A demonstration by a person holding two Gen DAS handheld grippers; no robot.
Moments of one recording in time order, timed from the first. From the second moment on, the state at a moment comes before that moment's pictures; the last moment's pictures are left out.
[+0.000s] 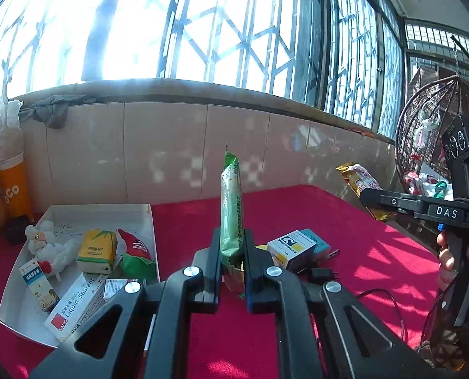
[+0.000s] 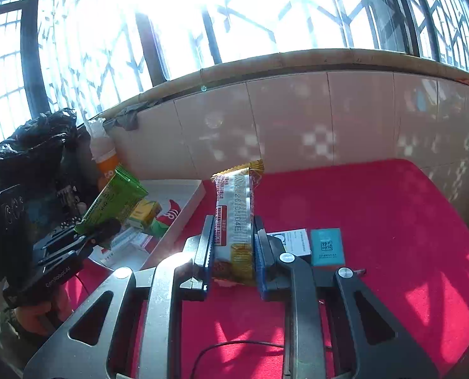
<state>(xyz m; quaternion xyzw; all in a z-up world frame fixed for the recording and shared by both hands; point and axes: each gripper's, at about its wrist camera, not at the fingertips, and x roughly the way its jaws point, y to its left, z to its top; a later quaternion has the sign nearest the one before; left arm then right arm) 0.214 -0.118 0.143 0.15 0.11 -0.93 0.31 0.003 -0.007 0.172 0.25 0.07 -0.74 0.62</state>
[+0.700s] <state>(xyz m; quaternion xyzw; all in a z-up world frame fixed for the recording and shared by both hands) 0.262 -0.144 0.141 0.12 0.16 -0.92 0.35 0.064 -0.053 0.181 0.24 0.12 -0.70 0.66</state>
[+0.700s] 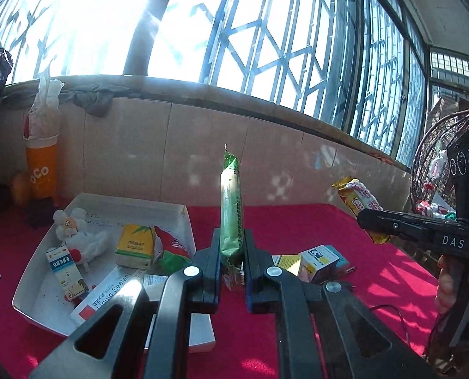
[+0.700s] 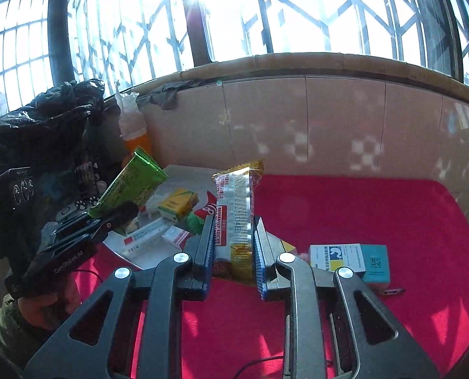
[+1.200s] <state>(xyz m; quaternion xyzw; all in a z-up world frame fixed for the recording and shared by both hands) 0.299 -0.165 0.137 0.09 0.19 -0.90 0.38 0.096 -0.101 0.182 0.24 0.15 -0.67 0.69</state>
